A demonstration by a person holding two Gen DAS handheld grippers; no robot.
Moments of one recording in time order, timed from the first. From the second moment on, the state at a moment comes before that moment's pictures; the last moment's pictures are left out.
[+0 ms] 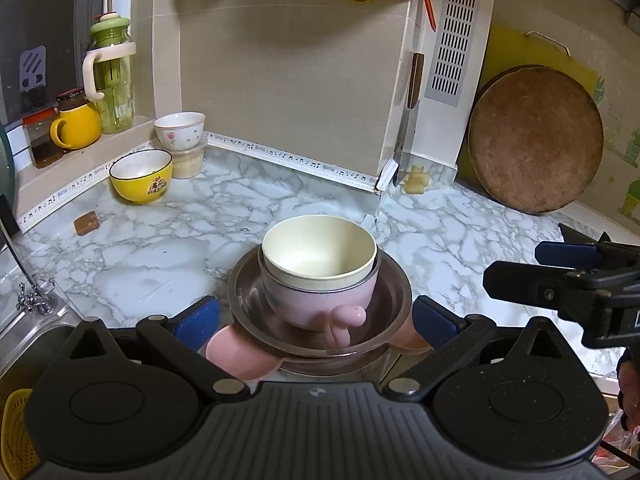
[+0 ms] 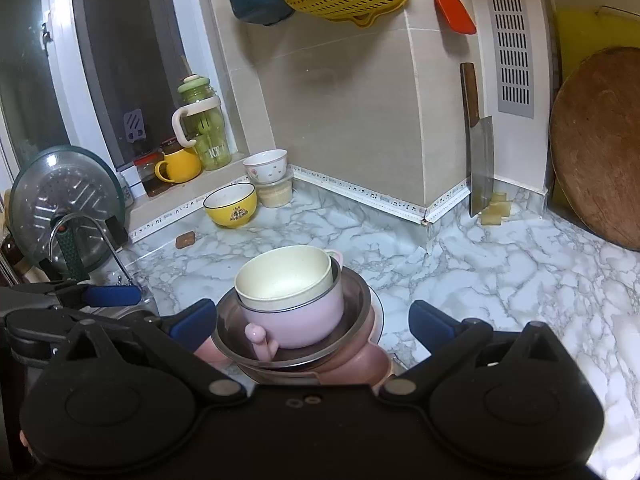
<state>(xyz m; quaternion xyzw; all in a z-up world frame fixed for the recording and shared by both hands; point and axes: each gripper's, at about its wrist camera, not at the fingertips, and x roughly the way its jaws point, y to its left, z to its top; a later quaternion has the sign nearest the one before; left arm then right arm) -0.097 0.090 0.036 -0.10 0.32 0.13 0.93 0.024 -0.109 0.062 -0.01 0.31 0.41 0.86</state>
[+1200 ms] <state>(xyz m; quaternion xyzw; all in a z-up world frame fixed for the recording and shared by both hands) -0.116 0.086 0.065 -0.11 0.30 0.17 0.93 0.016 -0.116 0.087 -0.02 0.31 0.38 0.87</state>
